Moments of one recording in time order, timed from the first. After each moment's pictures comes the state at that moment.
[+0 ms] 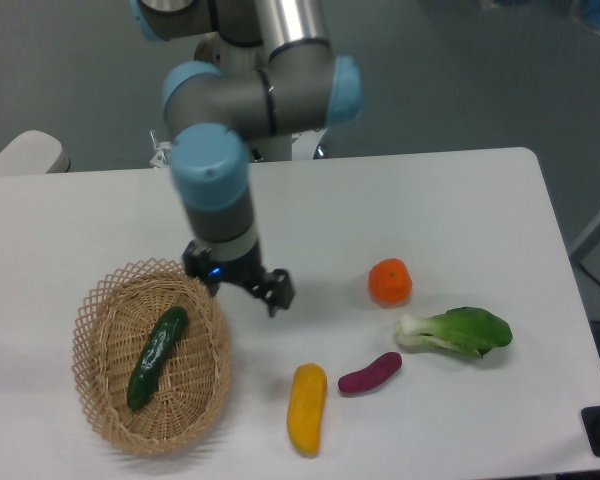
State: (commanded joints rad) arm 2.12 -1.97 -1.61 -1.01 1.58 0.42
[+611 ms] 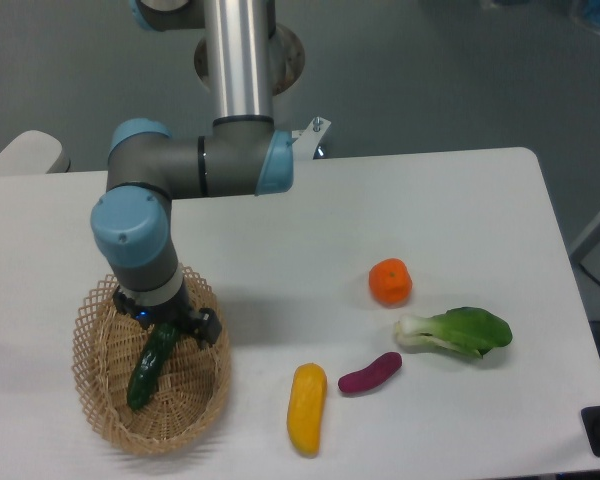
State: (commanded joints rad) arm 2.02 -2.06 -1.62 -1.00 1.57 0.42
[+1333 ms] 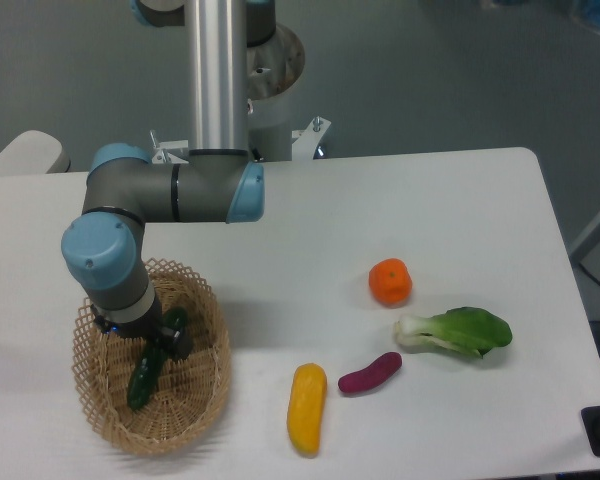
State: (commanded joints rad) arm 2.00 -2.12 -1.61 -0.94 1.58 0.45
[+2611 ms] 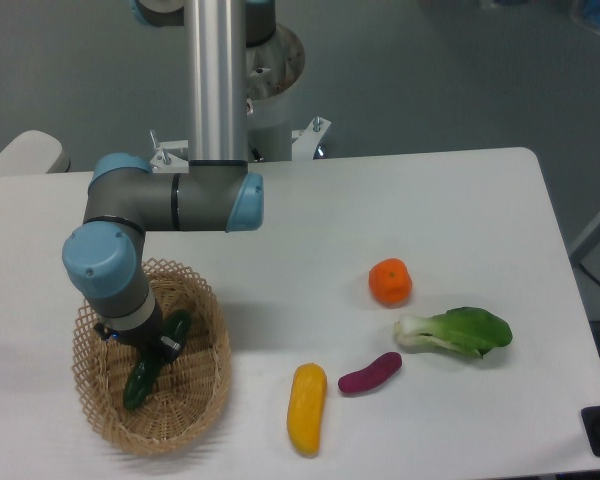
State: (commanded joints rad) arm 2.00 -2.12 -1.58 -0.92 1.59 0.50
